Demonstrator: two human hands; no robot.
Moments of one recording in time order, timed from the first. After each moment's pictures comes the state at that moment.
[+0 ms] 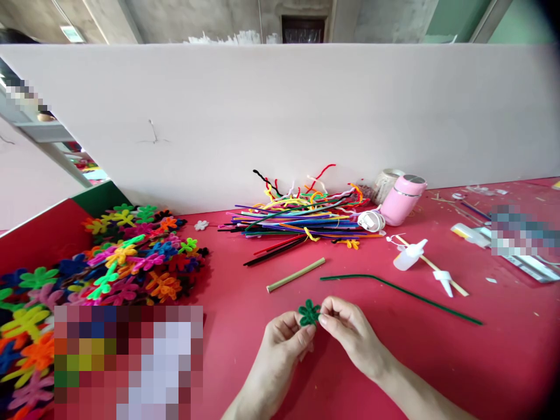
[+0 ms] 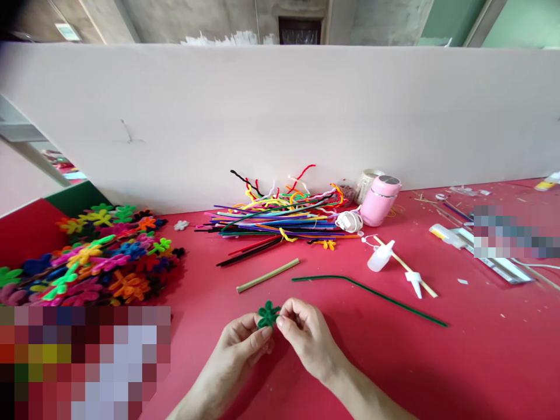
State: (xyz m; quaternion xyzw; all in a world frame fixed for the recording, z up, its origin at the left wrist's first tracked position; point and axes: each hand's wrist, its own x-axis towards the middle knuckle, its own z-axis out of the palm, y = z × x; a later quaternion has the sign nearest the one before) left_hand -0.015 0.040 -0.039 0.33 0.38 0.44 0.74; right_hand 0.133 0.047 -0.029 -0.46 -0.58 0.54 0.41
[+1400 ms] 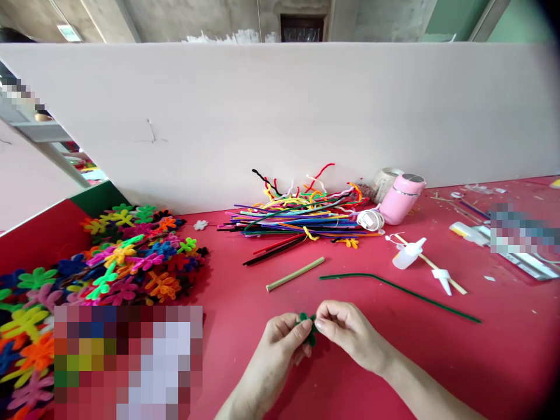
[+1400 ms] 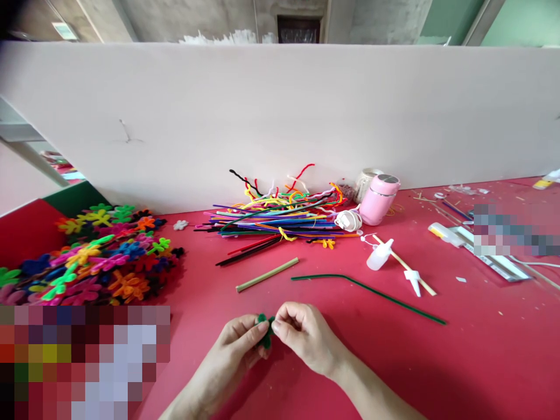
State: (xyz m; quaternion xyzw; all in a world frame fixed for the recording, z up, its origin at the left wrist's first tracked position) left_hand -0.018 0.043 -0.033 0.34 0.43 0.39 0.74; right_hand 0.140 0.053 -0.024 -0.43 -0.63 0.55 0.34
